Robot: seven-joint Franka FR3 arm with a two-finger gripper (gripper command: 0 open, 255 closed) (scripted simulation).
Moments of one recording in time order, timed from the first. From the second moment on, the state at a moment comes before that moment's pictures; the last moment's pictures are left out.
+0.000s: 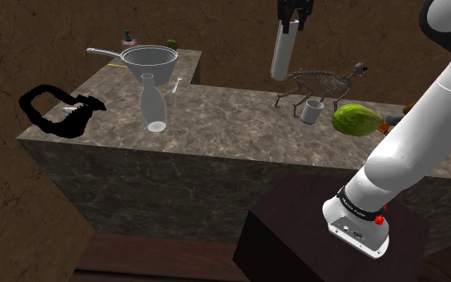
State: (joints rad) arm -0.14 0.01 -0.05 -1.41 -0.09 1.24 0.04
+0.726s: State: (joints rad) arm -0.28 0.08 -0.18 -1.37 -0.12 1.29 -0.23
